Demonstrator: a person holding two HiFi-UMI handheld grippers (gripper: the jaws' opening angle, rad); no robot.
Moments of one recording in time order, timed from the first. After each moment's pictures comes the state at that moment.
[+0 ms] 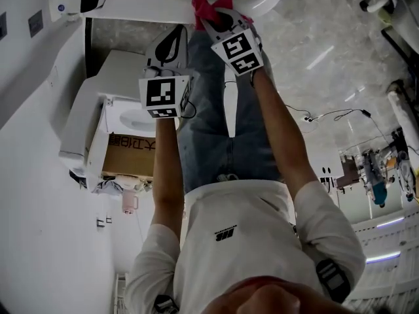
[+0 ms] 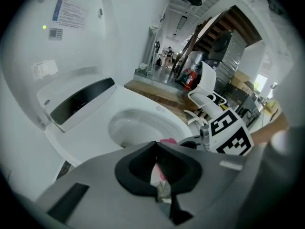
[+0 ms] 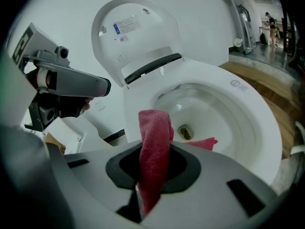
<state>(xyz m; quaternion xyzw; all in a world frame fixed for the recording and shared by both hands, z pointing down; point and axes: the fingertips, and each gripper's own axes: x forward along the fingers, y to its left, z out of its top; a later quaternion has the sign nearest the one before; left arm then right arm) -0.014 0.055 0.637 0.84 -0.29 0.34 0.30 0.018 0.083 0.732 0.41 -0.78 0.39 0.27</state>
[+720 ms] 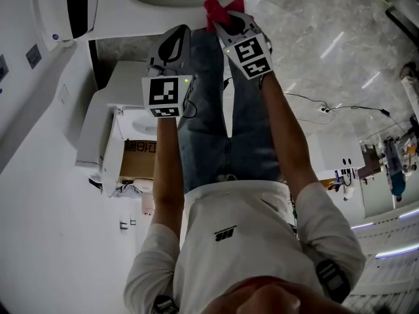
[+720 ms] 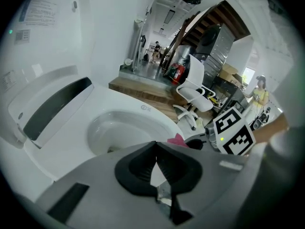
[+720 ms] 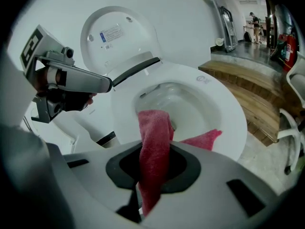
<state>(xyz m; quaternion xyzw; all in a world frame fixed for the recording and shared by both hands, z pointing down) 0.039 0.062 0.644 0.86 -0.22 0.36 0.28 0.084 0.111 0.735 0.47 -0.73 0.41 0.26</state>
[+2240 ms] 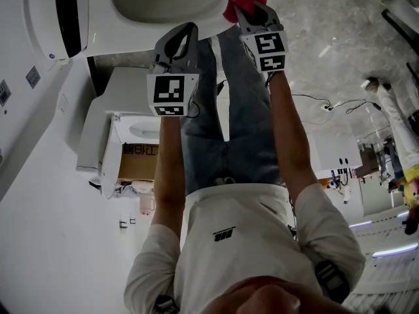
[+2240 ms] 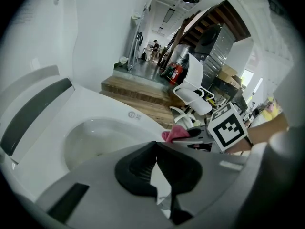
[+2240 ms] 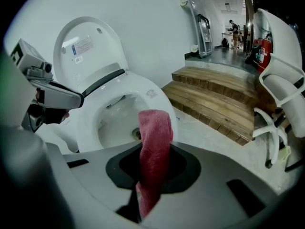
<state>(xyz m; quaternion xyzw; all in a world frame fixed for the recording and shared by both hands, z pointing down) 0.118 0.046 0.648 0.87 -0.20 0.35 0.28 0.222 0.083 0.738 0.57 -0.66 0.40 0.26</state>
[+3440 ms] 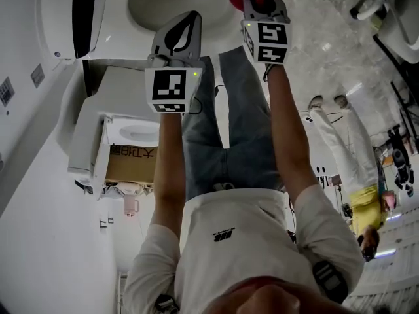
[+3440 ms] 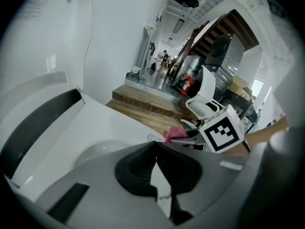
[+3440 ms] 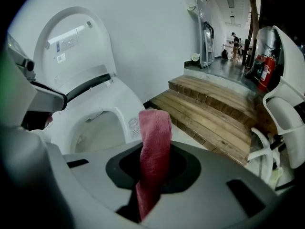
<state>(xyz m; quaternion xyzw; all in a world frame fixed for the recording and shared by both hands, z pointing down) 0.125 -0.050 0.646 0.87 -0.26 0.30 0.29 0.247 -0.038 0.738 0.61 -0.65 0.36 0.29</state>
